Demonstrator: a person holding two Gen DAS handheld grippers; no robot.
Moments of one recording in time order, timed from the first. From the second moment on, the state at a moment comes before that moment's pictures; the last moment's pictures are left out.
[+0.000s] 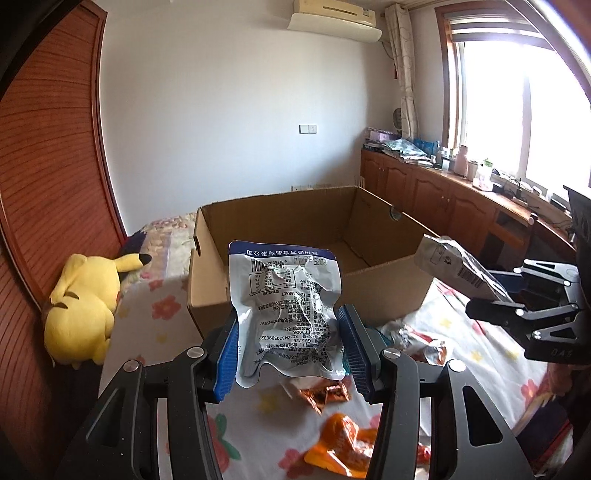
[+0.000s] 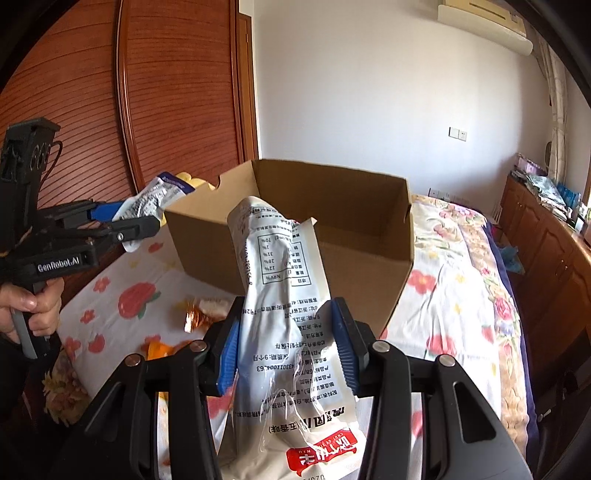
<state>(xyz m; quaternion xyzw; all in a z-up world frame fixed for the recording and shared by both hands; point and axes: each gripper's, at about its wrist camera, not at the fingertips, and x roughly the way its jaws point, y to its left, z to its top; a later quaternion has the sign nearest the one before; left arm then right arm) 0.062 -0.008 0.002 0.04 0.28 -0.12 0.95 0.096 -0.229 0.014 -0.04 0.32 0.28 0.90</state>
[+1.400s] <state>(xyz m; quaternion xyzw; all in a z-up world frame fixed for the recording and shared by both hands) 0.195 -0.025 0.006 0.04 0.32 -0.11 0.94 0.243 -0.186 0.014 -0.02 0.32 0.28 0.90</state>
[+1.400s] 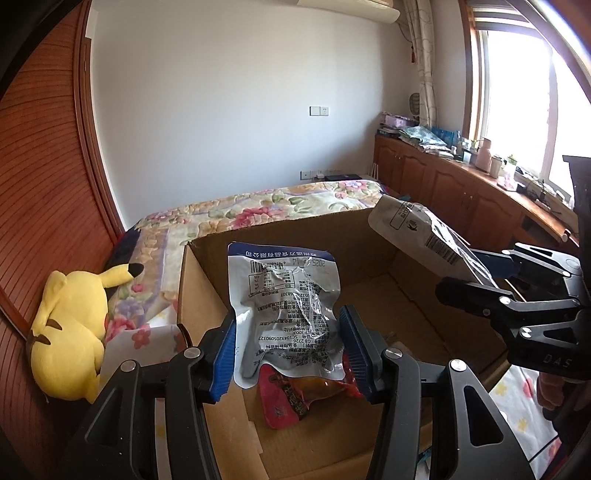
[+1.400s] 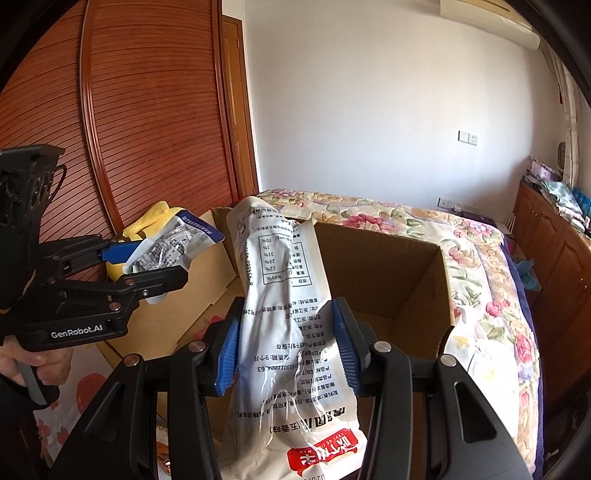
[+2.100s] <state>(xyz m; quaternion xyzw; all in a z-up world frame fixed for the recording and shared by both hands) 0.178 -0.023 0.010 0.05 0.31 -0.11 0.94 0.263 -0.183 -0.002 -0.02 0.35 0.26 0.90</state>
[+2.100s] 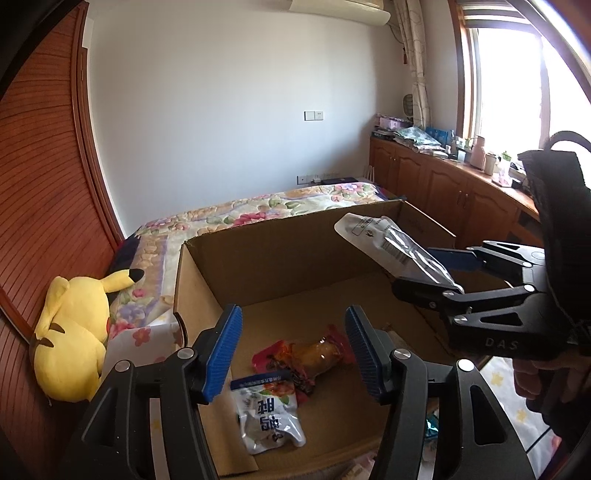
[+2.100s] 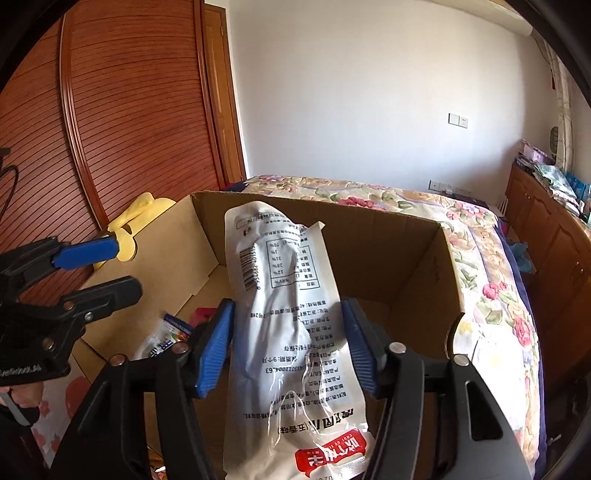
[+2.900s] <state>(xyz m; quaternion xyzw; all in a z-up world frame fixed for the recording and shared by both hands) 0.118 -0.022 0.016 0.05 0.29 -0.13 0.95 0.202 -0.219 0.025 -0.01 0.33 0.25 0.91</state>
